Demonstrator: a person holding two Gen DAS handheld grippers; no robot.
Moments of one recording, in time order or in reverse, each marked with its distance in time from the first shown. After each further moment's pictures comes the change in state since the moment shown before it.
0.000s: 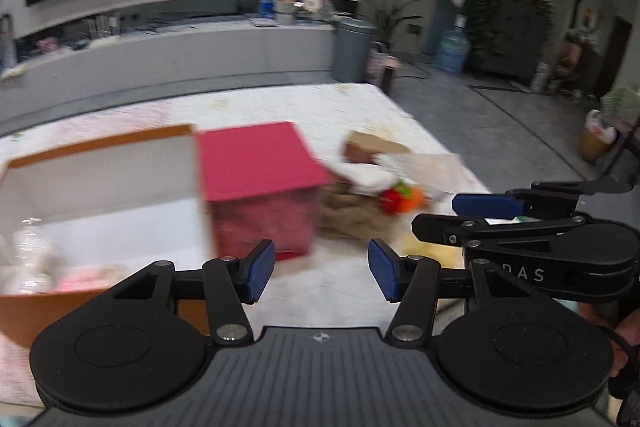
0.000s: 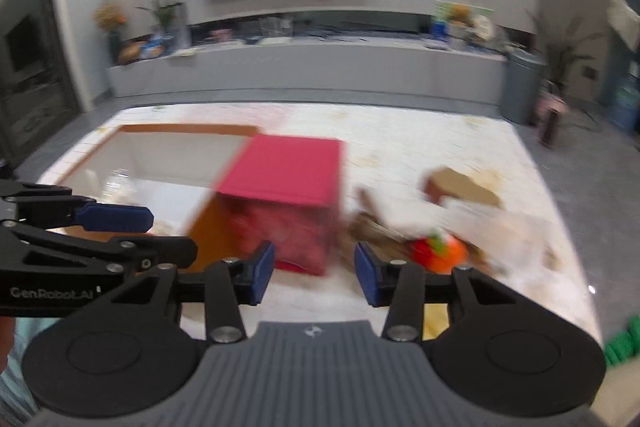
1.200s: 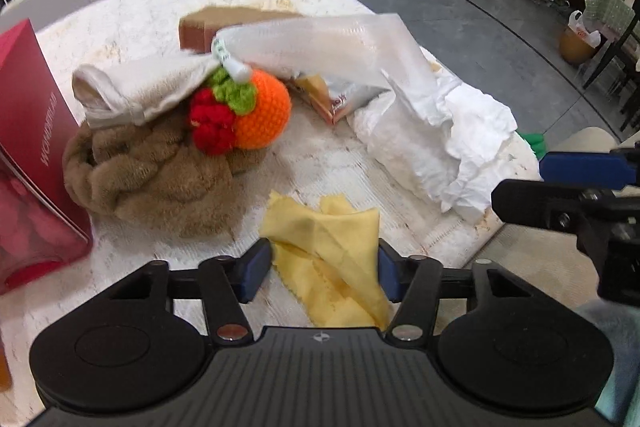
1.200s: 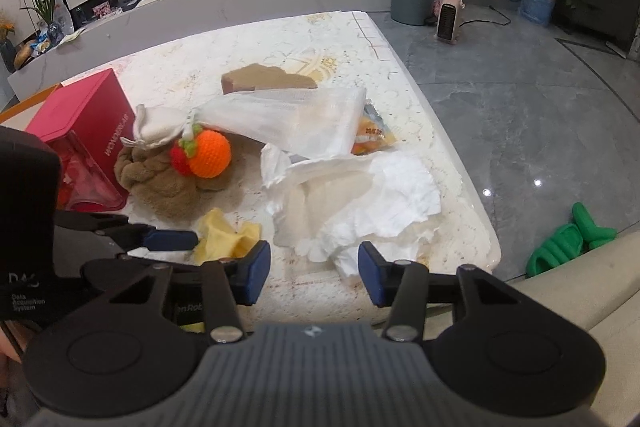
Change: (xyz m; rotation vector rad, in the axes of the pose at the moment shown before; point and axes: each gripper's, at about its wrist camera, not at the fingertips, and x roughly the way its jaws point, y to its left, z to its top) left arm 0.201 -0.117 -0.027 0.123 0.287 -0.063; right arm 0.033 -0.158 -0.054 0.209 0.194 -0.203
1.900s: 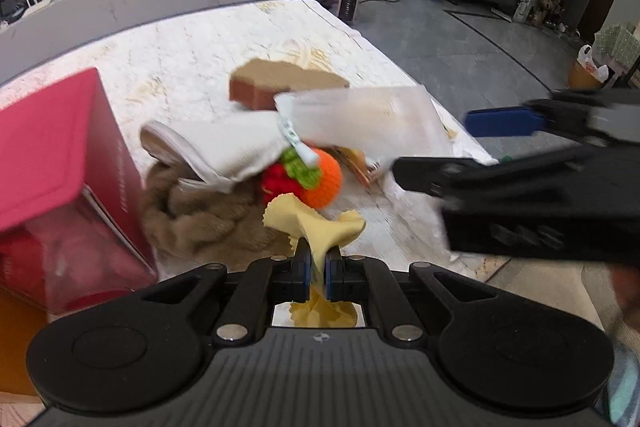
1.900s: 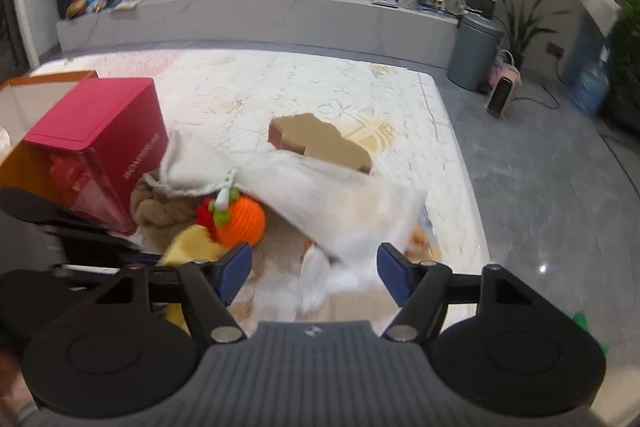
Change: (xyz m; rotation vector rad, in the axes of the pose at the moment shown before) left arm -0.050 0.027 0.024 -0.063 -0.071 0.014; right arm 0.030 0.033 0.058 -0.279 -0.078 0.056
